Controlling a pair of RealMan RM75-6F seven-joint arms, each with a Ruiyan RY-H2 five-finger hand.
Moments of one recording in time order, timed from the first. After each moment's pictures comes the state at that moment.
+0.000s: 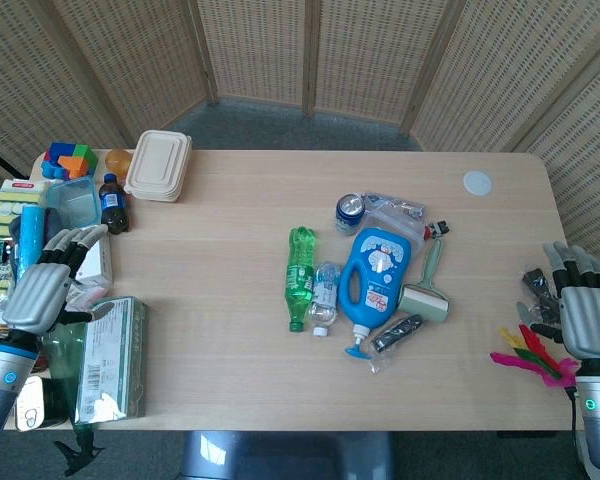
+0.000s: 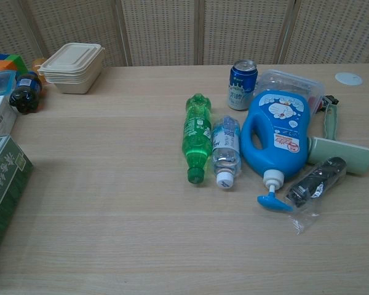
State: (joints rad) left arm -0.35 -0.99 -0.13 -1.87 1.31 1.23 0.00; right arm 0.20 -1.10 0.17 -1.62 -1.32 1.41 -0.16
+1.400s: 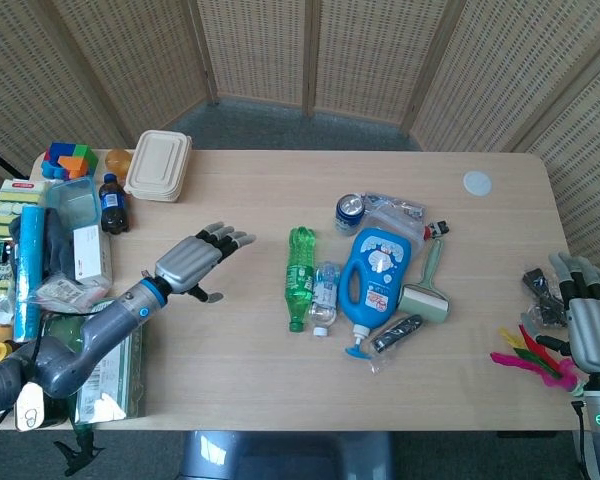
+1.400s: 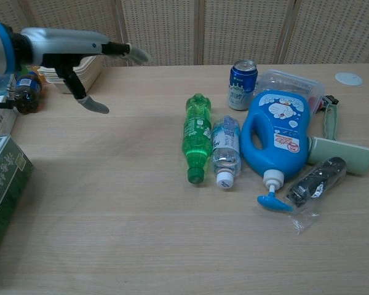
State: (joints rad) left arm -0.86 -1.30 -0.20 -1.50 1.35 0.64 -0.03; right arm 0.16 -1.05 0.15 -1.68 -1.35 1.43 -0.11
